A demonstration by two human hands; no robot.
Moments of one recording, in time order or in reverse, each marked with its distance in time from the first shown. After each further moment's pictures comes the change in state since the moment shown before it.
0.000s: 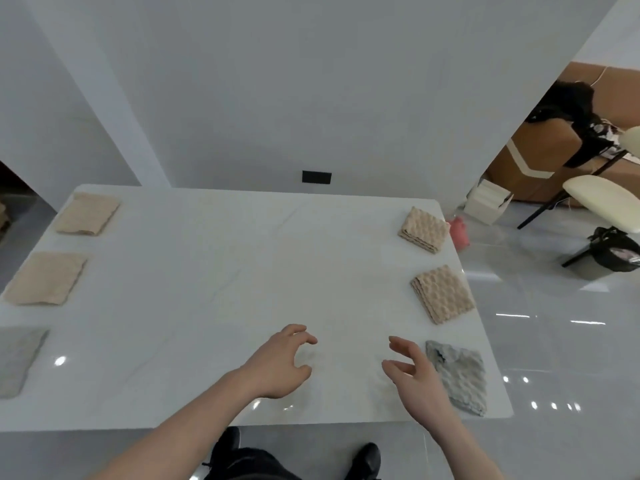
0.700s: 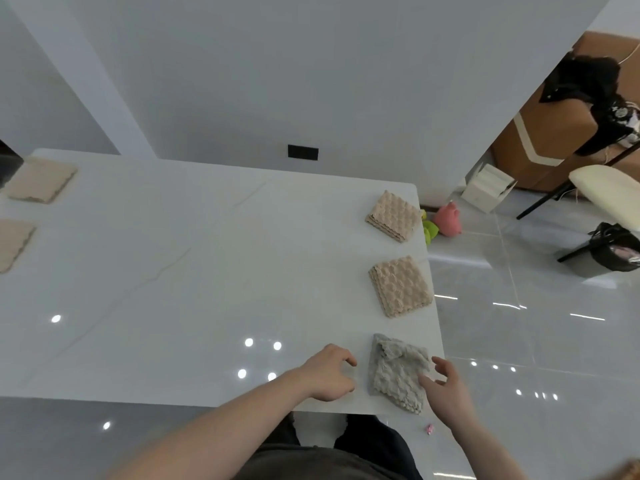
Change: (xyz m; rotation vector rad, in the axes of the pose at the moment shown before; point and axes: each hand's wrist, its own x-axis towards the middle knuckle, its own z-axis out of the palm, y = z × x) left_hand 0.119 0.157 0.142 -0.228 -0.248 -0.114; right_hand 0.101 0.142 -0.176 -0.208 0.111 0.282
